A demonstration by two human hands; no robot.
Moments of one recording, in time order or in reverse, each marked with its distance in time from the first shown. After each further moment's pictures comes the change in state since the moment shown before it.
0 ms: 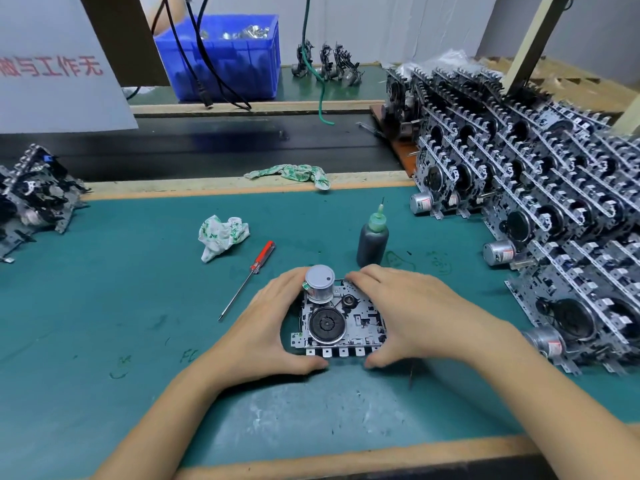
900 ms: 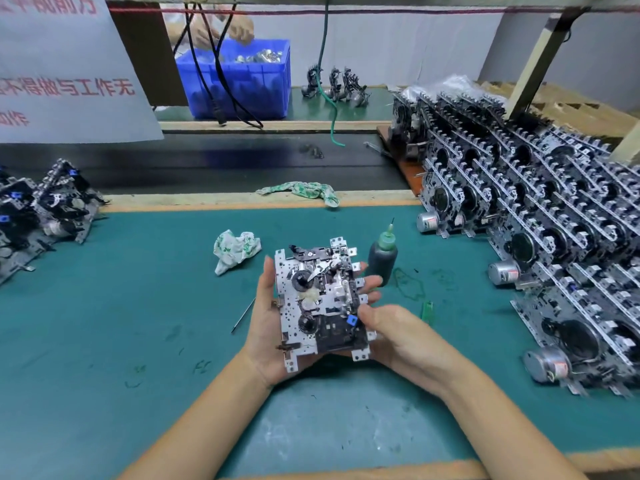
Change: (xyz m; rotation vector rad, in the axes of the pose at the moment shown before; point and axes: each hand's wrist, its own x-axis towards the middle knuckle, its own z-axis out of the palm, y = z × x) left_hand 0.027 0.023 0.005 -1.834 -0.238 -0.117; right_hand 0.002 -0.028 0.020 1.871 -0.084 0.090
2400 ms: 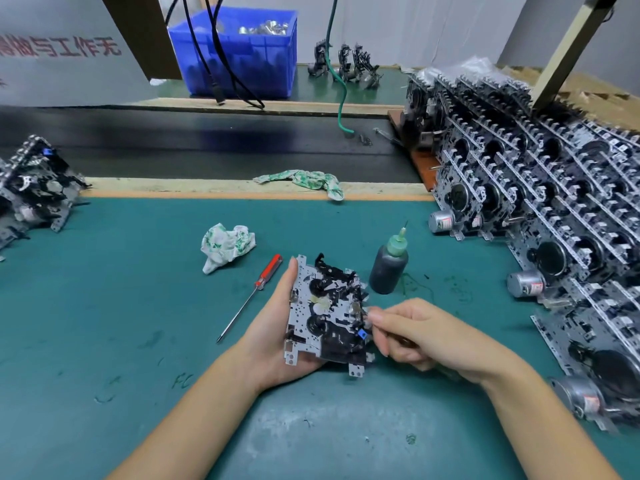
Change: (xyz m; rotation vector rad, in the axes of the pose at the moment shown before) left_hand 0.017 0.005 -0.026 -0.063 0.430 -0.215; right_hand 0.006 -0.029 -0.036 -0.569 0.013 0.205
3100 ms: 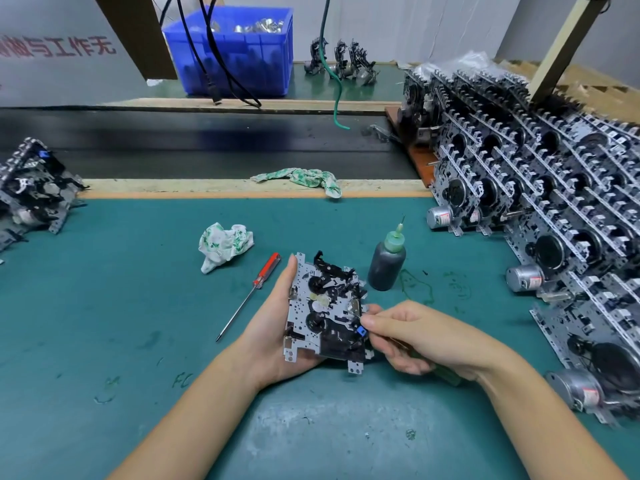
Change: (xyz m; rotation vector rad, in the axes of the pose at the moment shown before) left_hand -0.001 0.001 0.004 0.017 -0.006 -0.013; right_hand 0.003 0.000 0.002 -0.049 -0.039 0.049
